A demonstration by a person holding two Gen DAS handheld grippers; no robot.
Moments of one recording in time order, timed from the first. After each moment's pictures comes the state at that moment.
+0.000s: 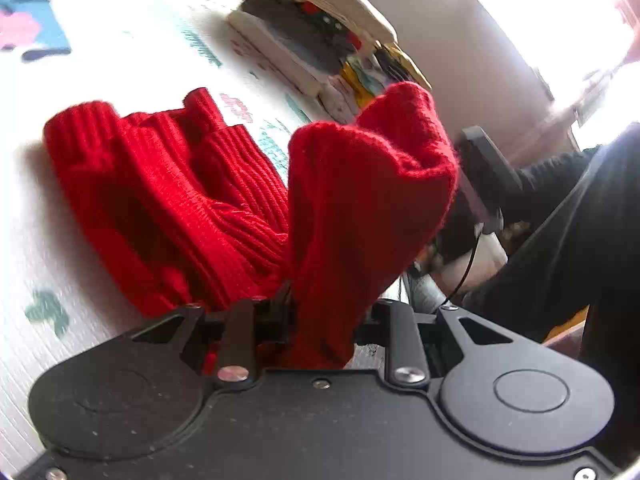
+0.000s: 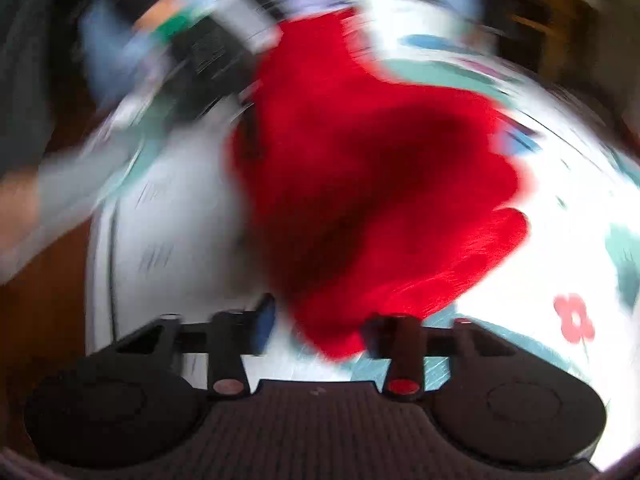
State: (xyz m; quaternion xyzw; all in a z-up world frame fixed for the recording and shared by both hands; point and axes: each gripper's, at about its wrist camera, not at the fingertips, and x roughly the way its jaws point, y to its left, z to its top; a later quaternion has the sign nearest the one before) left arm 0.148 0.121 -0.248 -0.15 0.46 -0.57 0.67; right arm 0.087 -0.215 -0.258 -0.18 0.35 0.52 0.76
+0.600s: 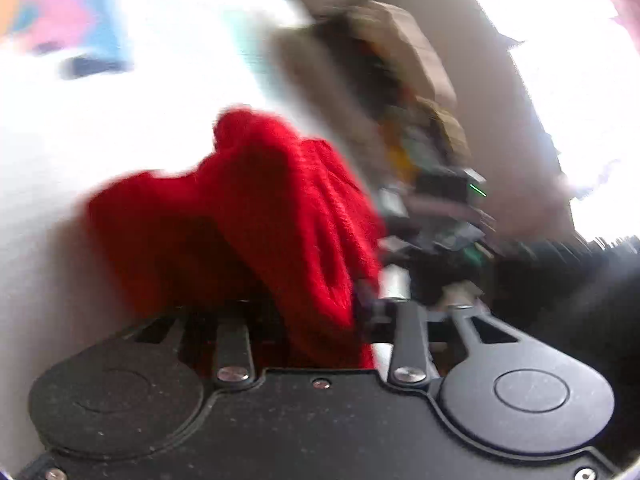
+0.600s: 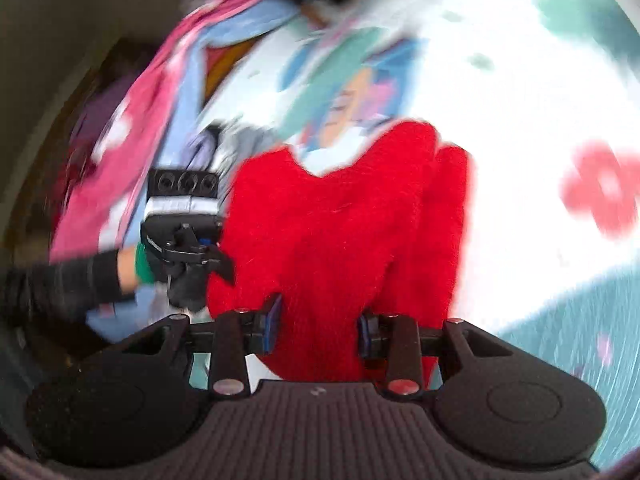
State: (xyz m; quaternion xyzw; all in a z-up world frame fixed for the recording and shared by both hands) left arm 0.259 0.128 -0.277 -0.27 0.53 -0.48 0.64; right arm 0.226 -0.262 -0.312 0.29 0.50 0.44 0.69
